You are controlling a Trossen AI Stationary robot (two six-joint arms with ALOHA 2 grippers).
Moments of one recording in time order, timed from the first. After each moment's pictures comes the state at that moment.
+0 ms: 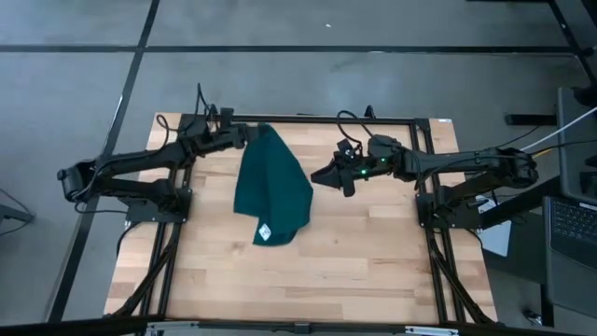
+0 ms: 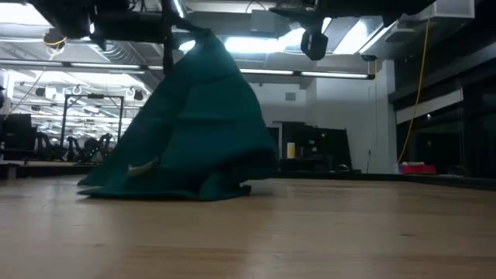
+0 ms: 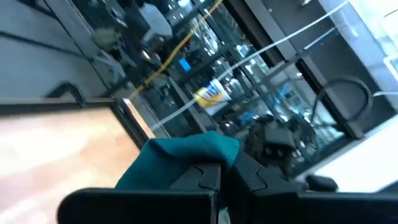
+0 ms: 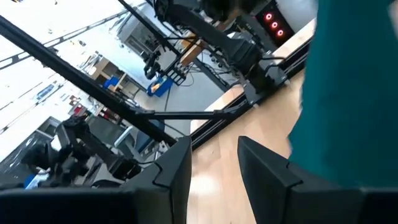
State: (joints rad) left arm 0.52 1.03 0.56 0.59 0.22 -0.96; right arm -0.09 1.30 0.87 0.29 -0.28 0.77
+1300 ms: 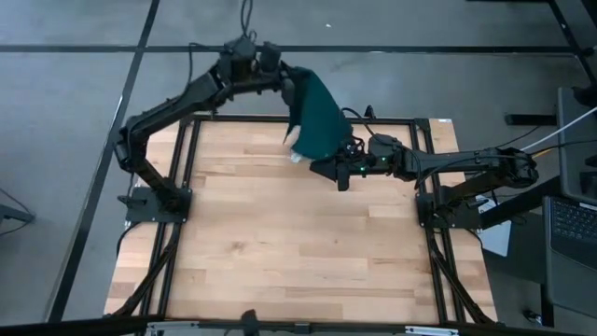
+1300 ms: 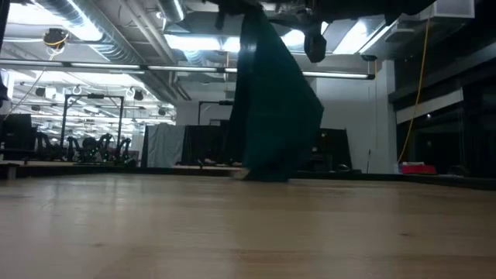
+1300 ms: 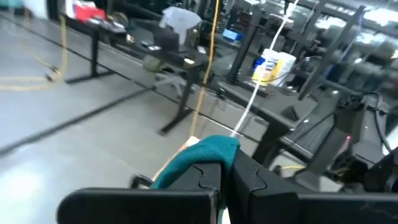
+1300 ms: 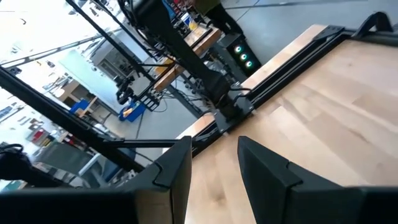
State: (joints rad) left arm 0.57 1.59 1.71 -0.24 0.20 -0.28; right arm -0.09 1.30 0.87 0.30 -0.10 0.71
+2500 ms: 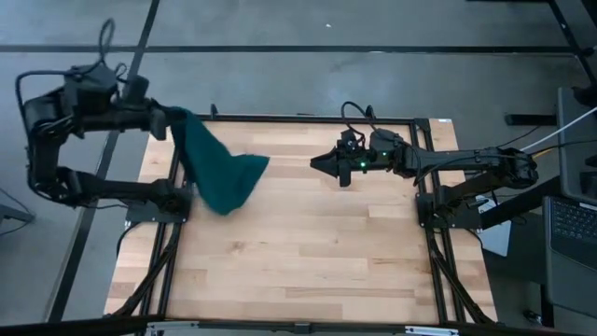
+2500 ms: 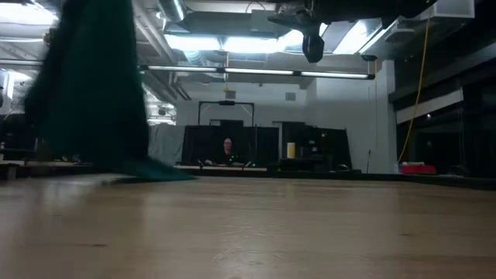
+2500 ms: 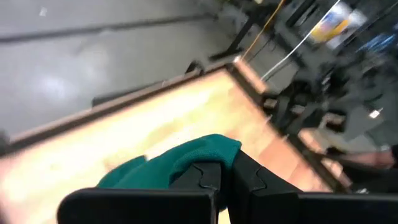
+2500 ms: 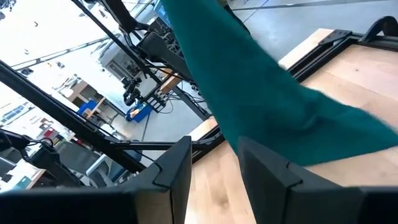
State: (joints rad) left arm 0.54 1.00 1.92 -1.44 0.01 -0.55; right arm -0.13 1.30 0.87 0.33 -0.18 0.71
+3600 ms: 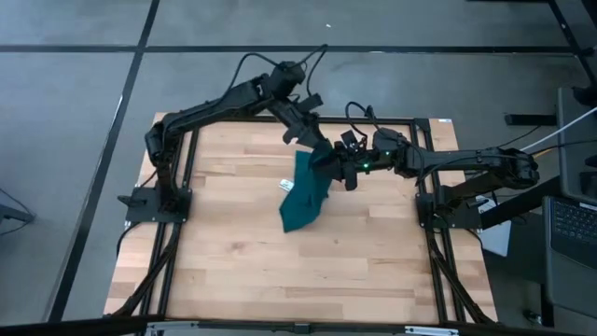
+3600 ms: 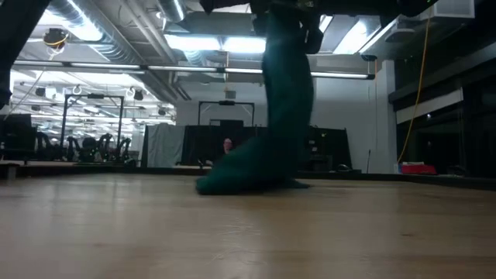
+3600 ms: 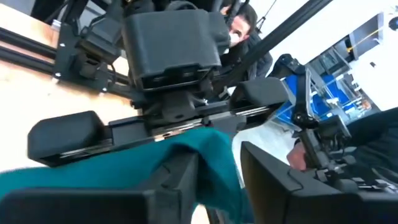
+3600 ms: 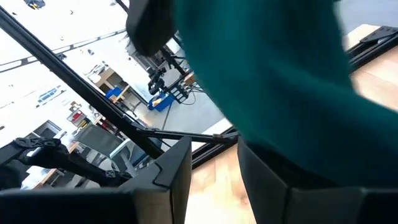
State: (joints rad) left arm 0.43 1.85 1.92 -0.53 1.02 -0.37; right arm -0.13 1.29 0.87 0.36 -0.29 0.69
